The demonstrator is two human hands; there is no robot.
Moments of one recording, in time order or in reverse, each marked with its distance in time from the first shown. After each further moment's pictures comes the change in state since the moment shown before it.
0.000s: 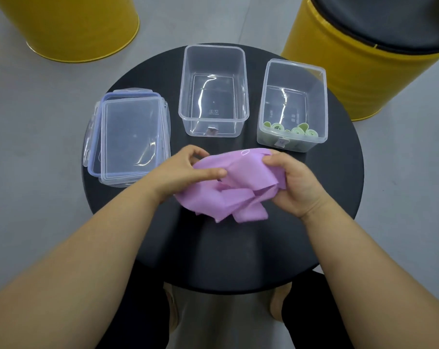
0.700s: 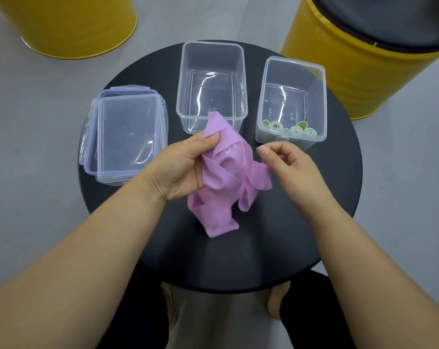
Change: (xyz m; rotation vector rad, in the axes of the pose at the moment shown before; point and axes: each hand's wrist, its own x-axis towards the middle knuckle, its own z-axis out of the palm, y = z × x) left_hand -0.008 0.025 0.011 -1.026 -0.407 0.152; right_hand -0.022 -0.012 0.010 -0.685 0.357 -0.246
